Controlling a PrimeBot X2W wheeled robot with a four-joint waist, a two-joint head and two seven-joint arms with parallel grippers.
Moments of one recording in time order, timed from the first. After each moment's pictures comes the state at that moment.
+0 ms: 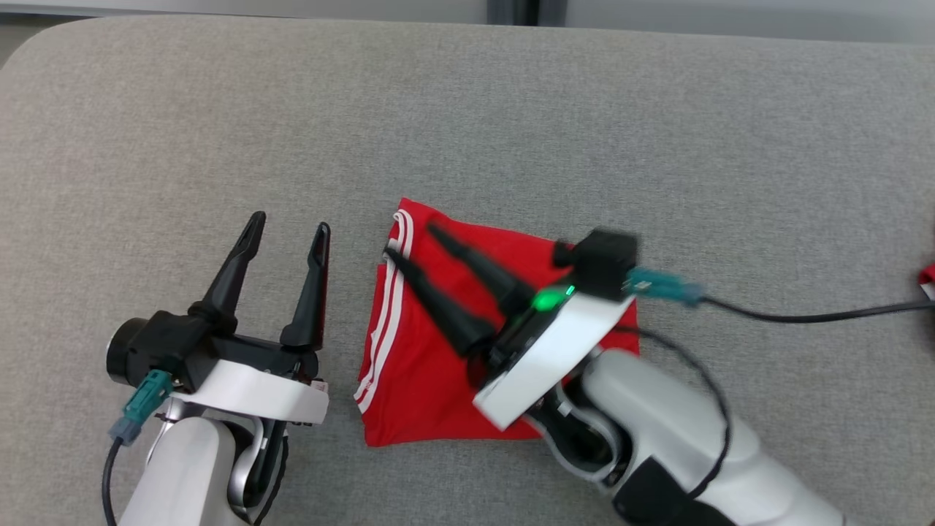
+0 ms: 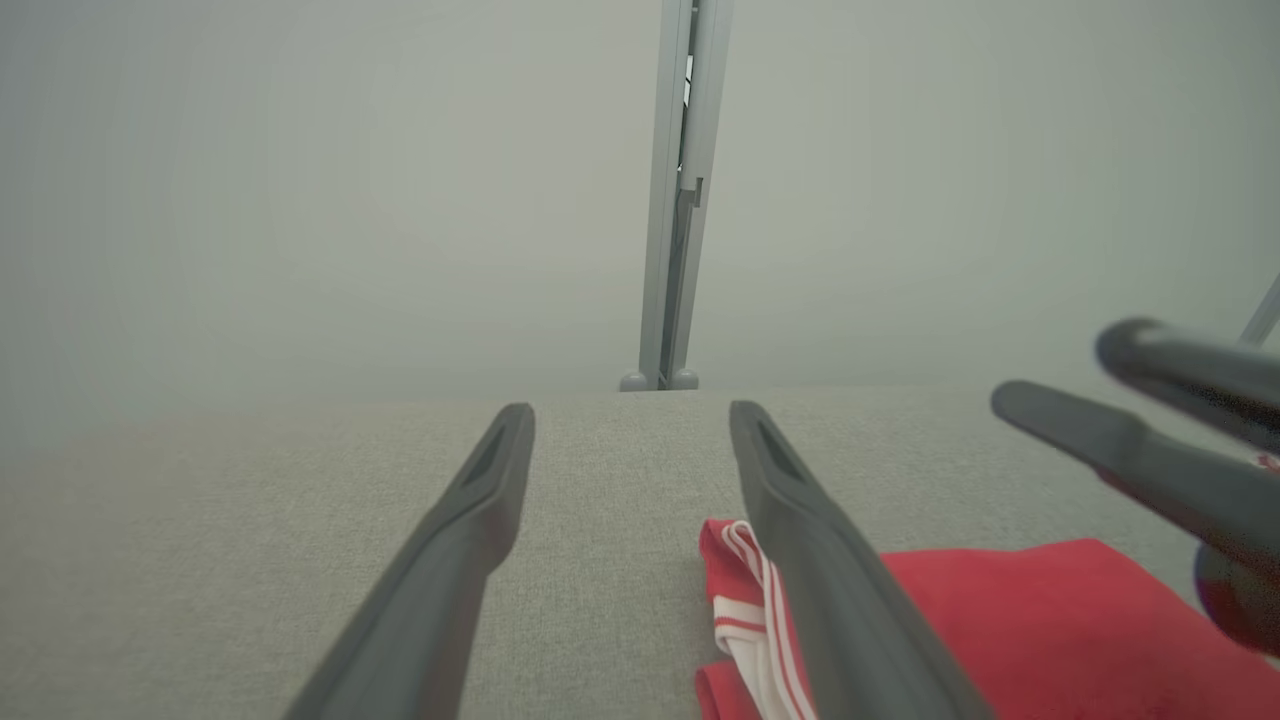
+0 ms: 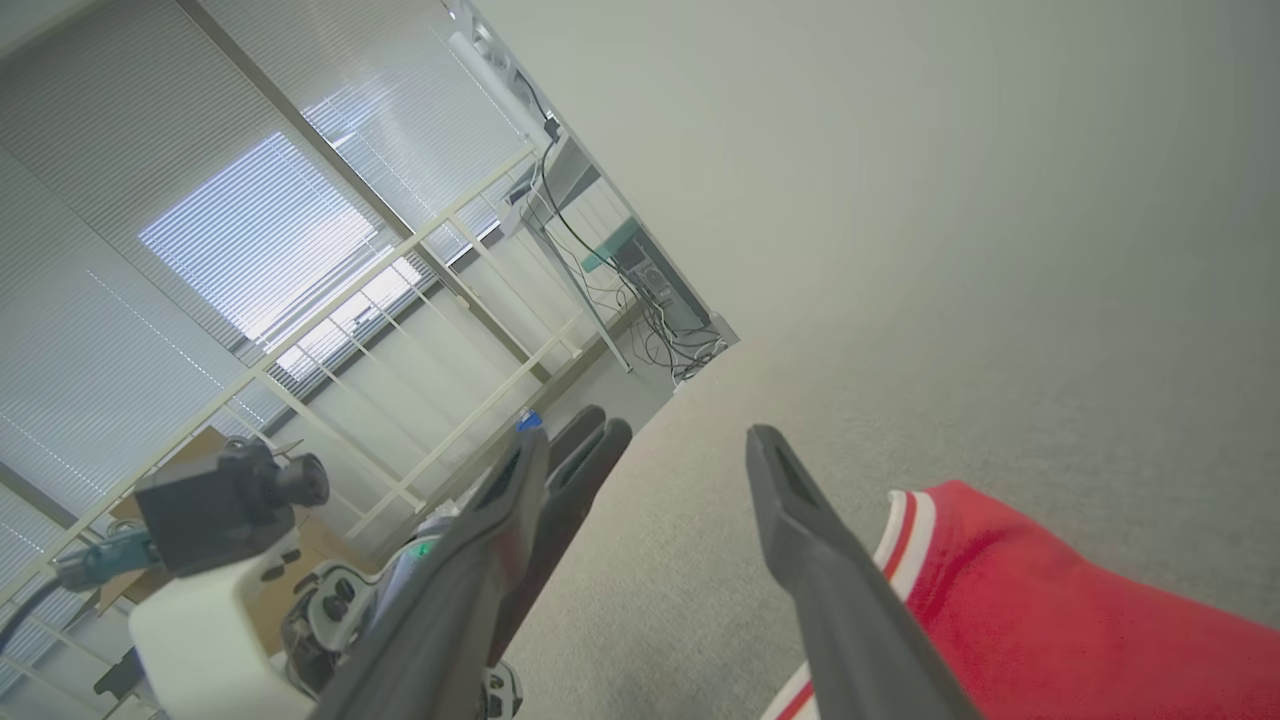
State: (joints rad) left arm -0.27 0.14 -0.20 0.15 -0.29 -0.06 -0.26; right arm -0.72 -0.05 0.96 0.36 1.03 0.13 -0.26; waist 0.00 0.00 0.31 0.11
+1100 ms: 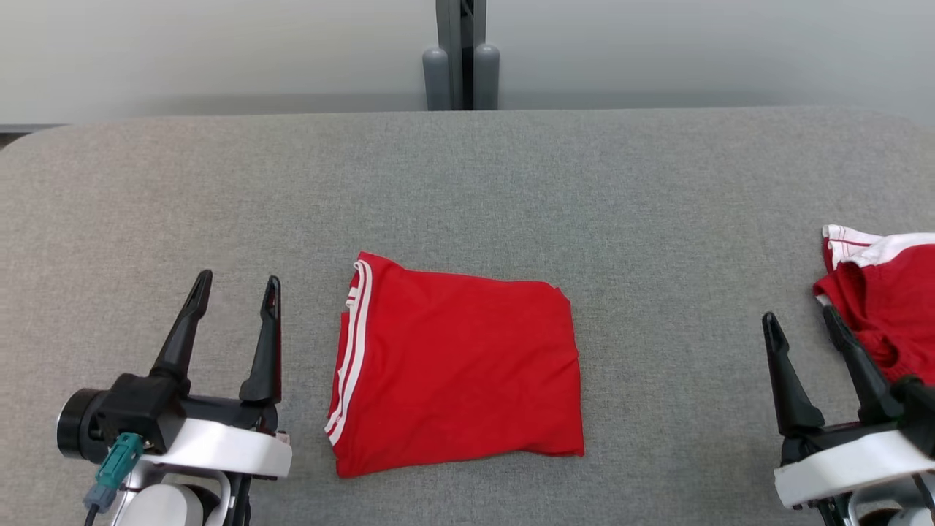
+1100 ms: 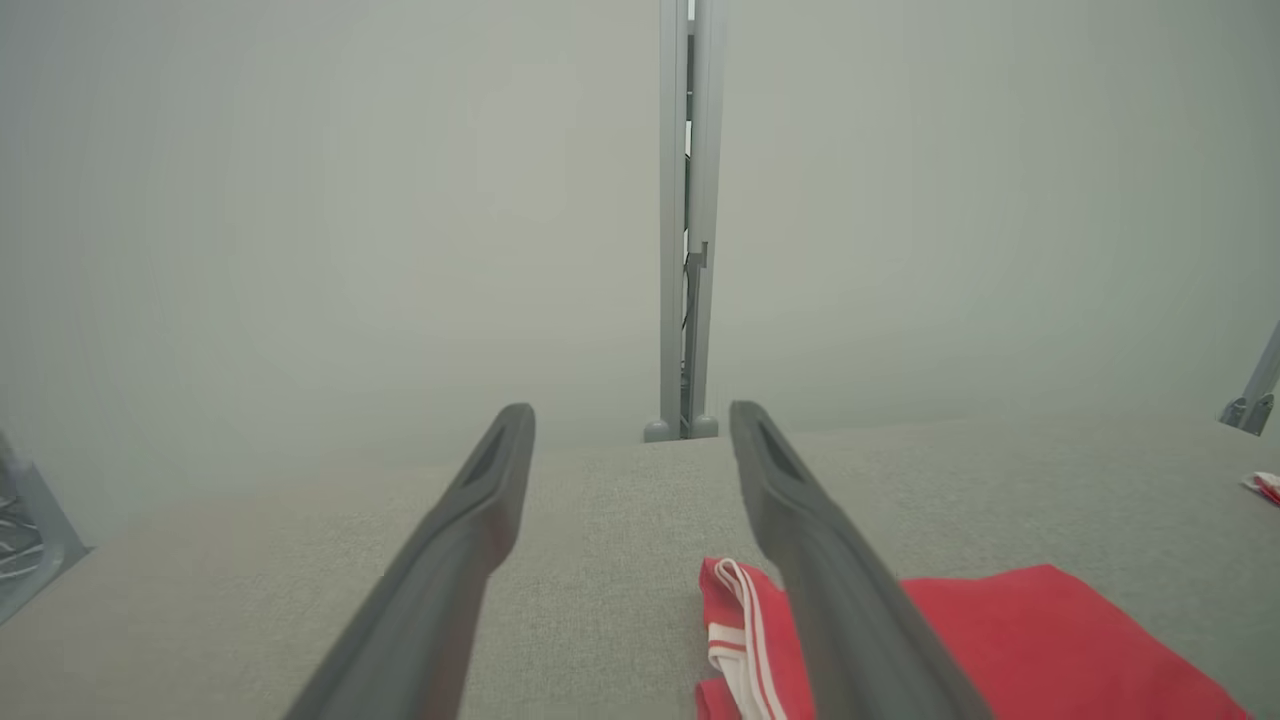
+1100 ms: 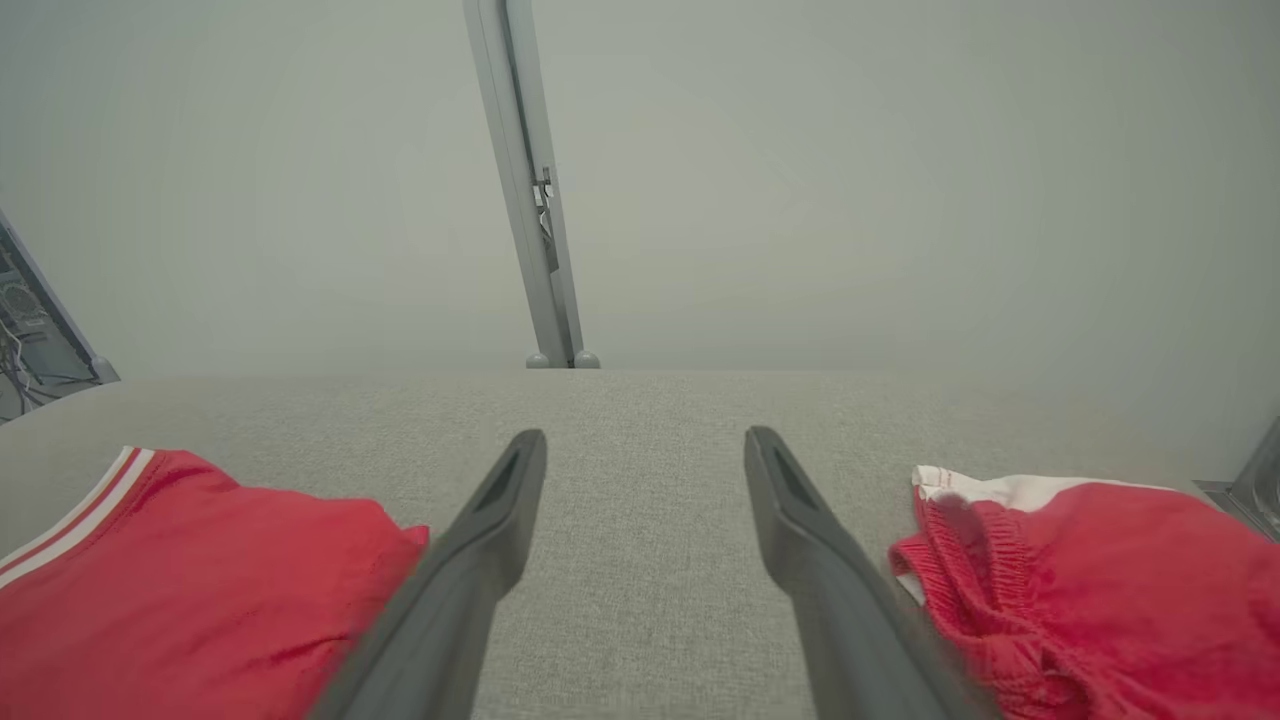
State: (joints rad) left arm -0.10 0.17 -0.13 0.02 -0.24 0.03 -0.21; right arm -0.01 -0.13 0.00 -0.01 0.25 0.13 -0.10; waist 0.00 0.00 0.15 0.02
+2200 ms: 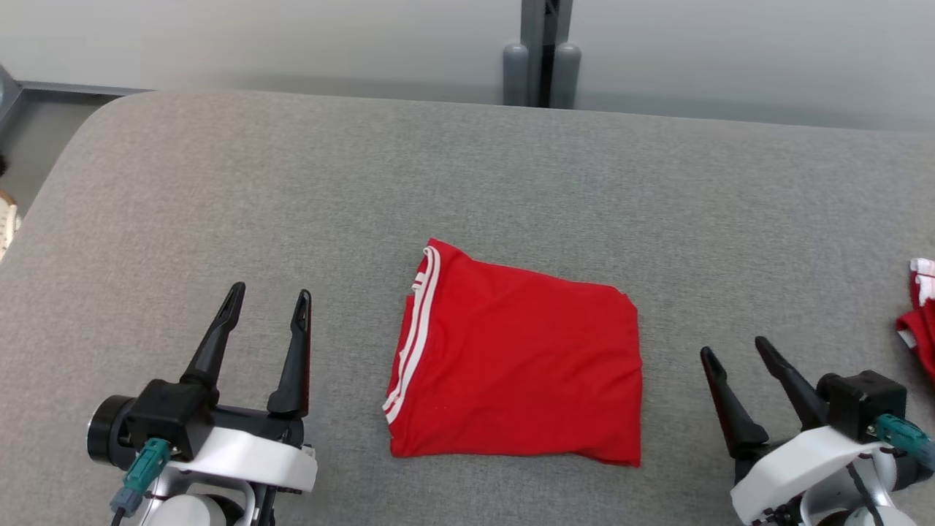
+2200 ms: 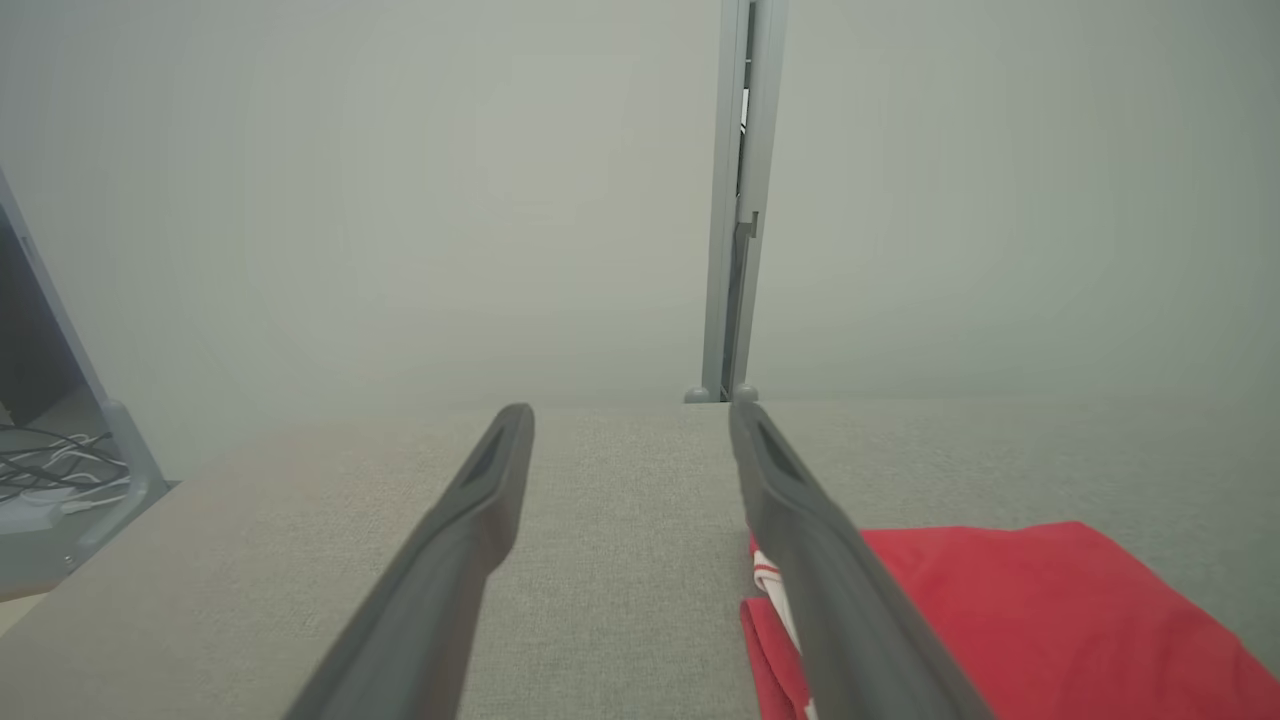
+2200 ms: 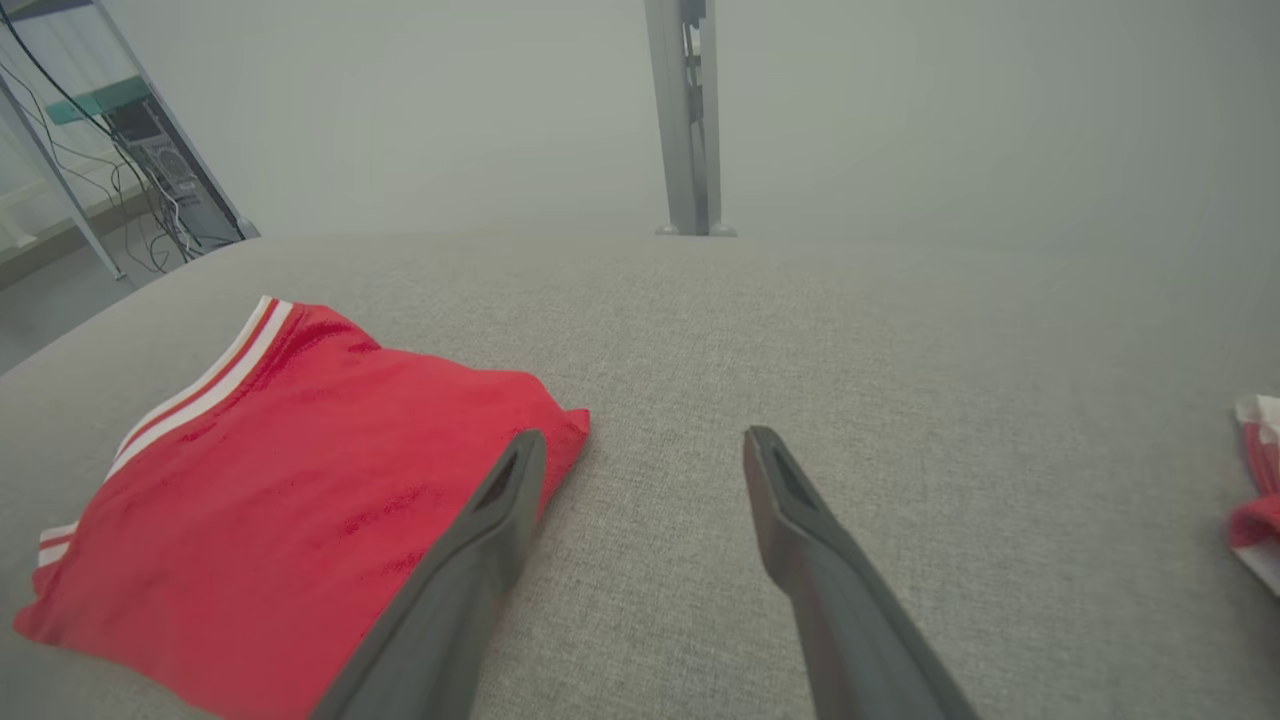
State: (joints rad) left arm -0.06 0.17 -0.18 -0.03 -0.26 0.05 -0.17; right arm -0.02 -0.13 0.06 0.03 0.27 0.13 0.03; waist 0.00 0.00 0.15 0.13
